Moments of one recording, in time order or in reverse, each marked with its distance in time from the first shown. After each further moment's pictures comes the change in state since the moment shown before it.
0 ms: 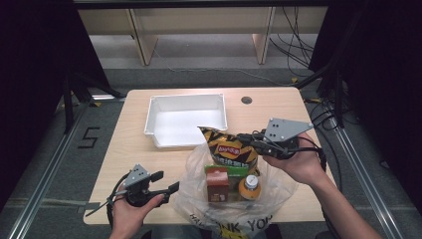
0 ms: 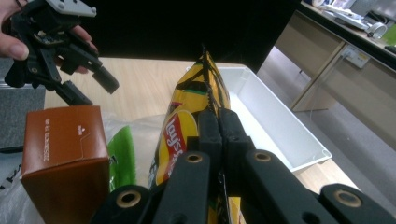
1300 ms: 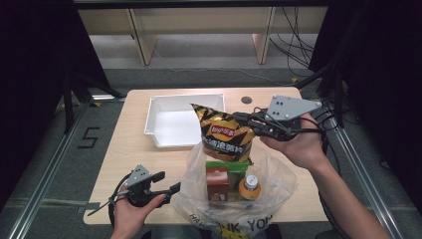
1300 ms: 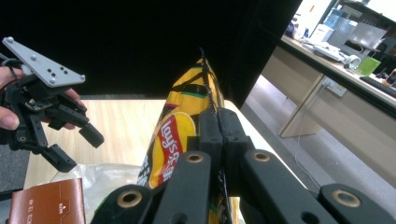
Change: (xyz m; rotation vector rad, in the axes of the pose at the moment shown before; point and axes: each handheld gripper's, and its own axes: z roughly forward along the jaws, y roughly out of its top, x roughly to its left) left arm 0.000 -0.001 0.003 0.011 -0.006 0.018; right arm -0.019 0.045 -0.008 -0.114 -0.040 0.002
